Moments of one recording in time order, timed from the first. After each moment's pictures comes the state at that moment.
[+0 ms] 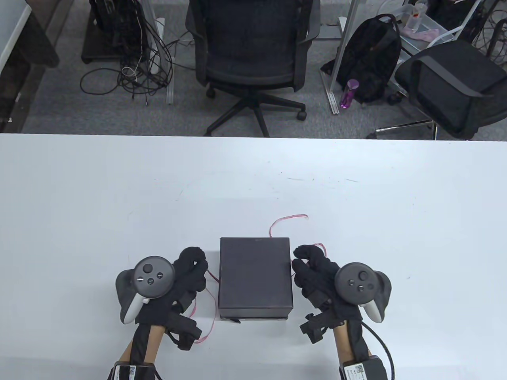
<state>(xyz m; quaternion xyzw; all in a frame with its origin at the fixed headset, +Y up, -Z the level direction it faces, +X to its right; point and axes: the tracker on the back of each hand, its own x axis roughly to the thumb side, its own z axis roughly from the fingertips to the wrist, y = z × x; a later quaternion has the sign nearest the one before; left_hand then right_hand) -0.196 -0.695 -0.162 -0.05 -0.02 0.45 0.89 0.171 -0.671 -0.182 0.12 -0.03 0.85 0.51</state>
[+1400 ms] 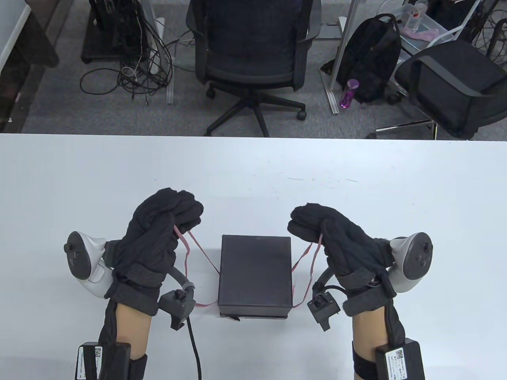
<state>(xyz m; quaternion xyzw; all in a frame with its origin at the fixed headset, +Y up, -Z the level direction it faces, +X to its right) -0.203 -0.549 -0.171 0.13 -0.22 0.77 0.59 0.167 -0.551 -0.198 0.27 -0.07 0.70 0.66</state>
